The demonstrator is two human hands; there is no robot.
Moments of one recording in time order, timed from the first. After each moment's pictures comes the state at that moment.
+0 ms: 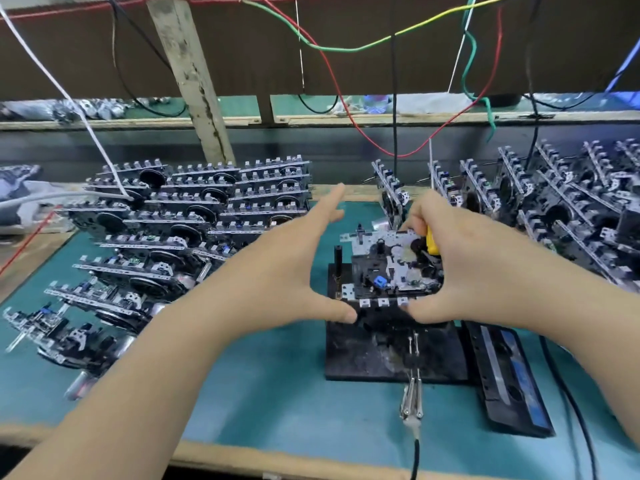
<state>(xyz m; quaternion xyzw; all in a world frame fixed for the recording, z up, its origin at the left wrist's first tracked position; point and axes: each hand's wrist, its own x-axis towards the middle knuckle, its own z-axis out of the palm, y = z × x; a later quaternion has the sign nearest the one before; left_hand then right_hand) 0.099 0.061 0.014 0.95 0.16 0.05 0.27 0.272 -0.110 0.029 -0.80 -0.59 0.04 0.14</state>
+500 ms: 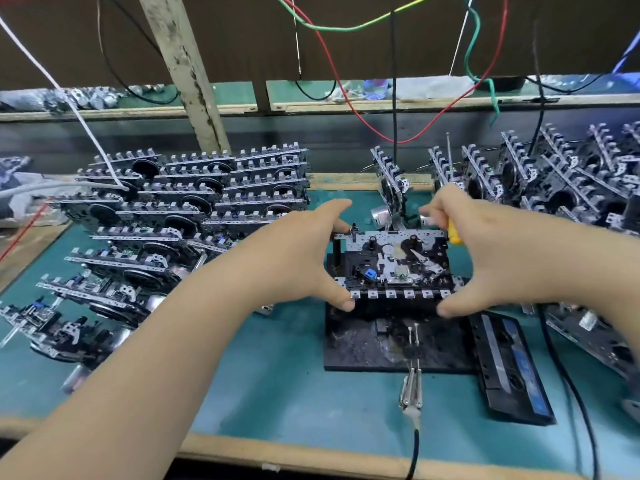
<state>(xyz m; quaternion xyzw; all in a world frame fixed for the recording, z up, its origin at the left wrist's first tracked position) 0.126 0.068 0.010 0.96 0.19 -0.03 0.21 0.295 -0.117 0.034 -0.82 -0.55 0.14 0.03</state>
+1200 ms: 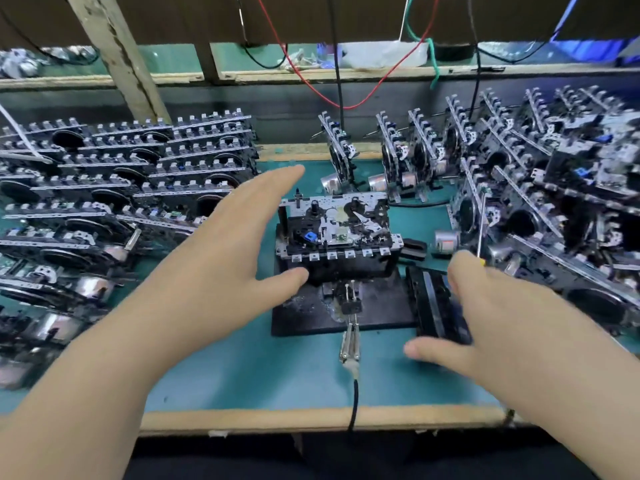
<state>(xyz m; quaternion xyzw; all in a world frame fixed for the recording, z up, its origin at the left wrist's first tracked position) 0.088 0.025 0.000 0.96 0.13 0.15 0.20 0.230 -0.204 -0.003 -0.91 -0.41 0.07 0.00</state>
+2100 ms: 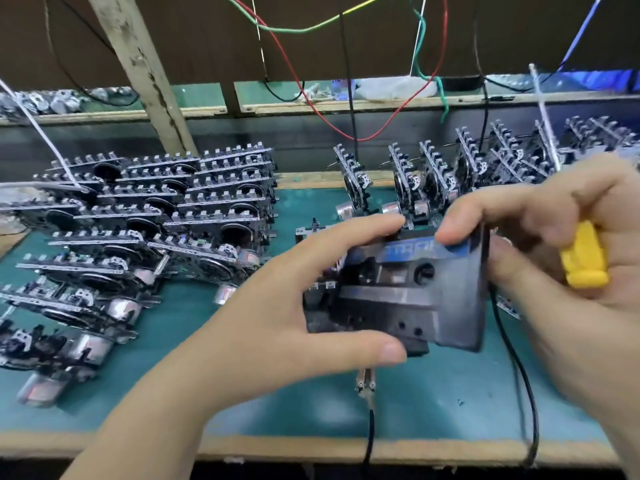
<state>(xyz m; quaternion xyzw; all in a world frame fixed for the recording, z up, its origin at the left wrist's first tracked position) 0.087 -0.017 0.024 0.86 0.02 0.14 0.49 0.252 -0.173 0.026 -0.57 -0.52 0.14 0.62</state>
